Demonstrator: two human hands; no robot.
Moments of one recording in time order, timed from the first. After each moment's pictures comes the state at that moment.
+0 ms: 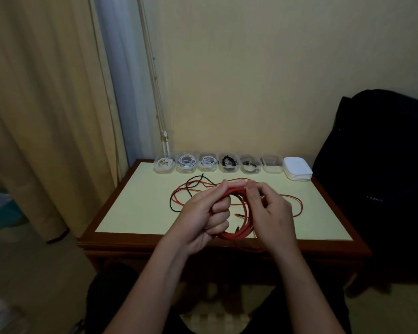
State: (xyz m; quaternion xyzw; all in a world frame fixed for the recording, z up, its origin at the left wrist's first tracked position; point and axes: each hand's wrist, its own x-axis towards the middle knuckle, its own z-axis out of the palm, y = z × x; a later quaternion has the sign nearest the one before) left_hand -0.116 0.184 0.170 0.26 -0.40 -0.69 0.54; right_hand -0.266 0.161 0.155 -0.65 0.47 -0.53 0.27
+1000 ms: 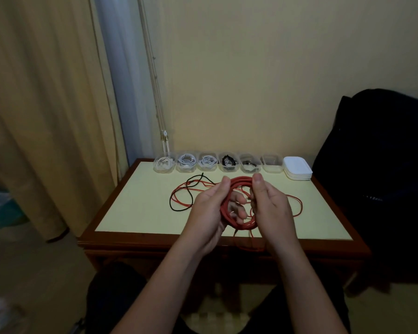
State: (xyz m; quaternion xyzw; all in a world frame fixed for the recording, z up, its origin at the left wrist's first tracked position) left_hand -0.141 0.185 0.172 0.32 -0.39 -0.60 0.62; right_hand -0.263 0.160 0.164 -0.61 0.47 -0.53 0.36
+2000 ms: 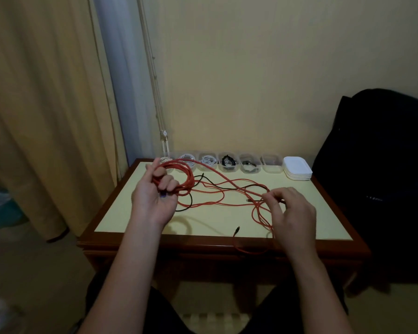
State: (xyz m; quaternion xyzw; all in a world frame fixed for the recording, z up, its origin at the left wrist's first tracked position) left_hand -0.052 0.163 0.186 0.21 -0.05 -0.56 0.80; right_hand -0.305 0.136 0.126 -0.69 0.53 -0.50 0.06
